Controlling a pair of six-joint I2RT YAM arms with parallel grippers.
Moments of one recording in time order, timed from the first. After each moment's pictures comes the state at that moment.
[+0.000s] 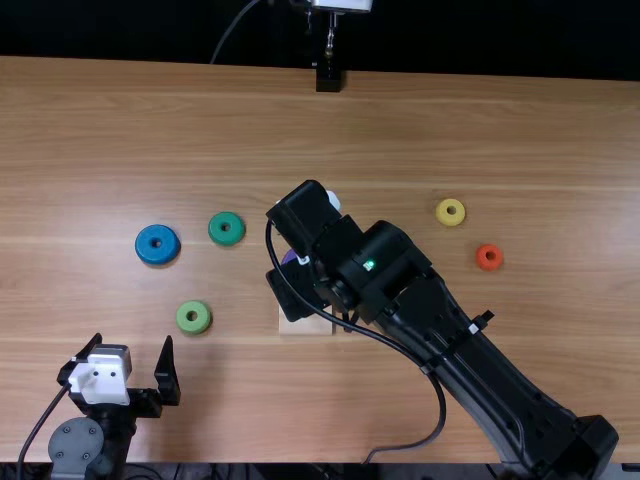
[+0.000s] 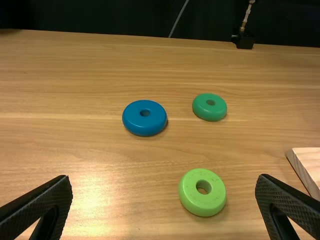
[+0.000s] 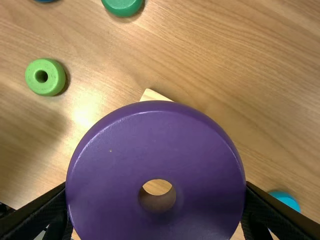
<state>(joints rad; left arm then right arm) -0.05 0.01 0.11 -0.38 0.02 -0.10 0.74 1.80 1.84 -1.24 0.07 0.19</state>
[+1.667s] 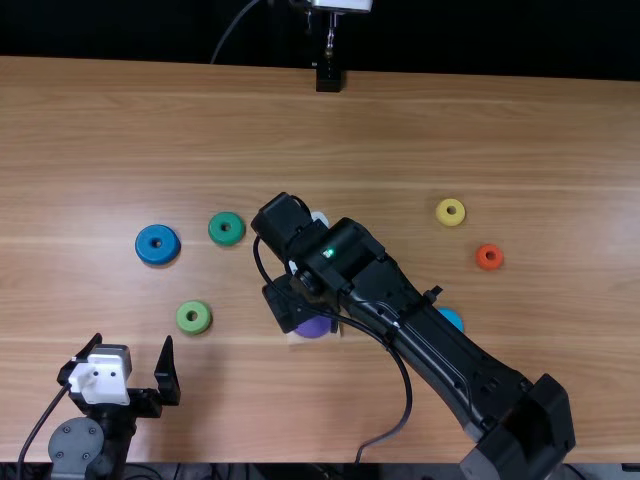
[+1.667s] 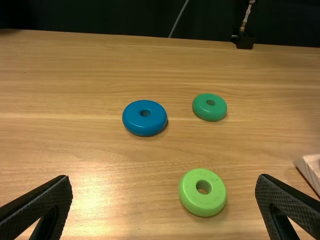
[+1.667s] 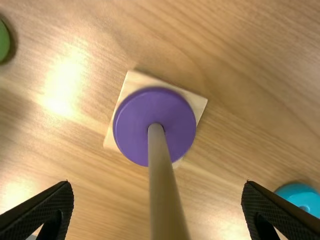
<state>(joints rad) -0.05 0.01 0.10 -0.38 0.02 -0.10 0.74 1.92 1.75 -1.21 0.07 0.20</state>
